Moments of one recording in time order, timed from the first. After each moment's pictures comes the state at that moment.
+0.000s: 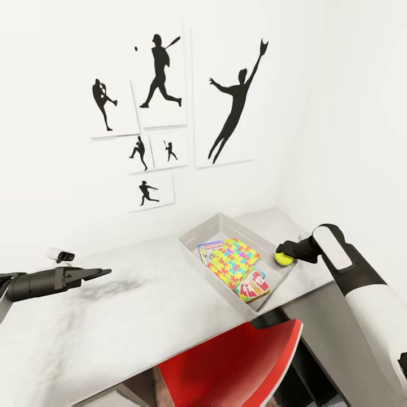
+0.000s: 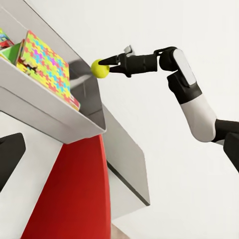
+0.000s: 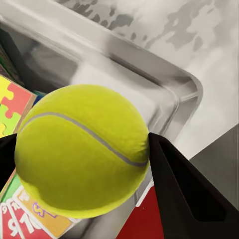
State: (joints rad) left arm -0.56 0.53 0.14 -1.18 0.37 0.96 -1.57; right arm -0.96 -0.30 0.21 -0.96 -1.08 1.05 -0.63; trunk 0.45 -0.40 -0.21
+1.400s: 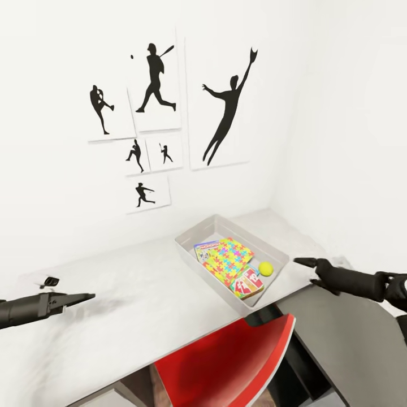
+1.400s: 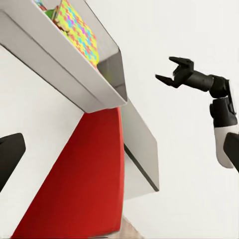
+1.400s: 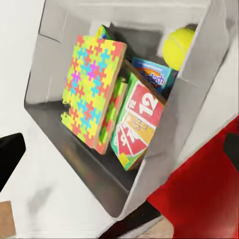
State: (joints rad) left arm -0.42 0.60 0.17 -1.10 0.37 0.87 -1.57; right arm -0.45 -0.43 -0.18 -1.54 -1.68 1.04 -0.58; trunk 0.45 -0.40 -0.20
